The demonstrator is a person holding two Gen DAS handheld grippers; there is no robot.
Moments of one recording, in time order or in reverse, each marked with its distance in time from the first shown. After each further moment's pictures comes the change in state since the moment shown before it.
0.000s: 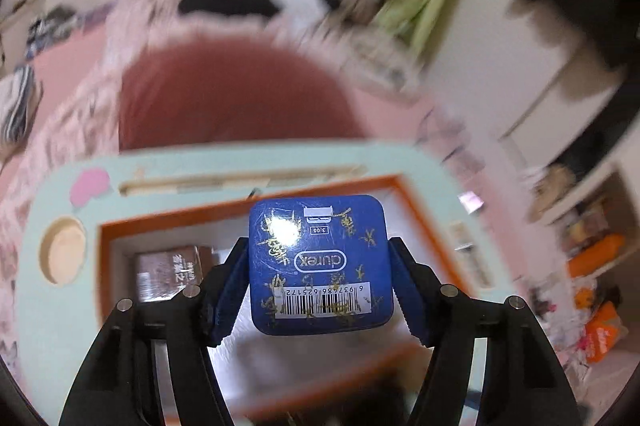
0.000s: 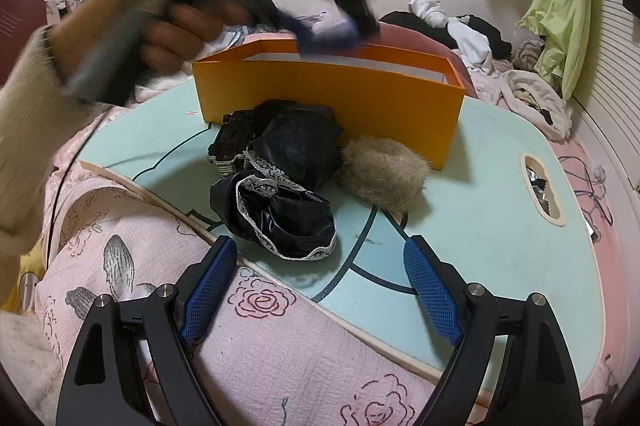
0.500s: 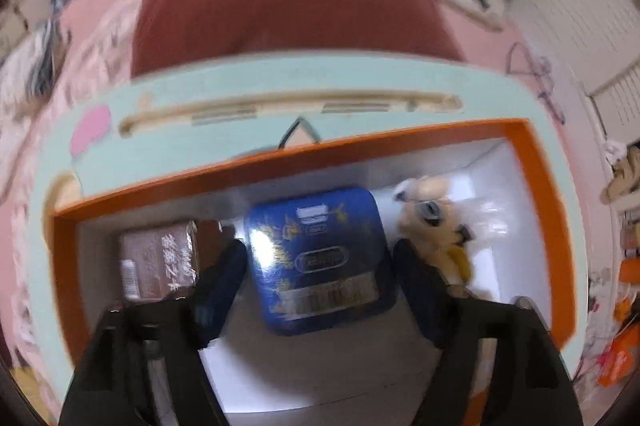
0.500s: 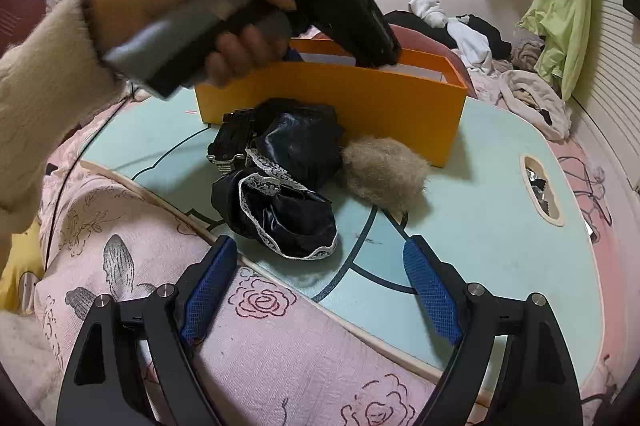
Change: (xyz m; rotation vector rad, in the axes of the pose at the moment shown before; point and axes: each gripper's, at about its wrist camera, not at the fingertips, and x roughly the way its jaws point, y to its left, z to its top) left arm 0.121 0.014 0.008 -0.111 0.426 0.297; right arm 0.001 -0.001 0.001 -0.001 0.006 0.001
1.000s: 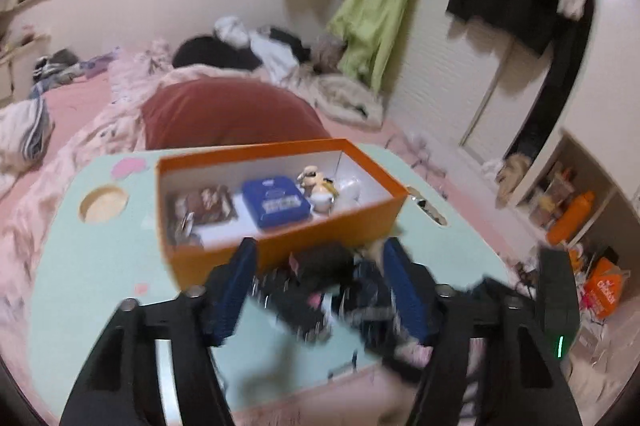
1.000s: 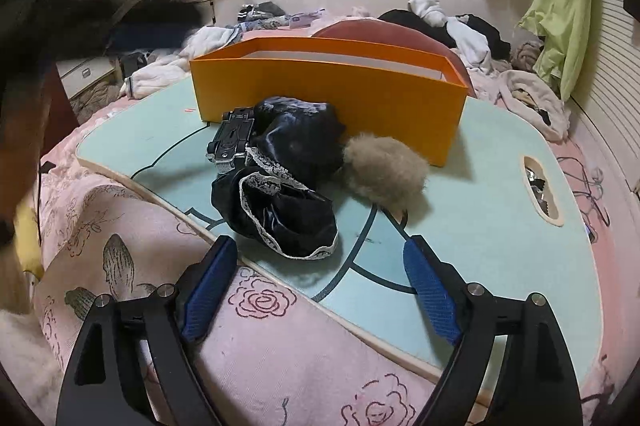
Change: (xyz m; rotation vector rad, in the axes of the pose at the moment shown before) left arm -0.137 0.027 -0.173 0.191 -0.570 -0.279; right arm 0.001 0.001 -0.001 -0.007 0.005 -0.009
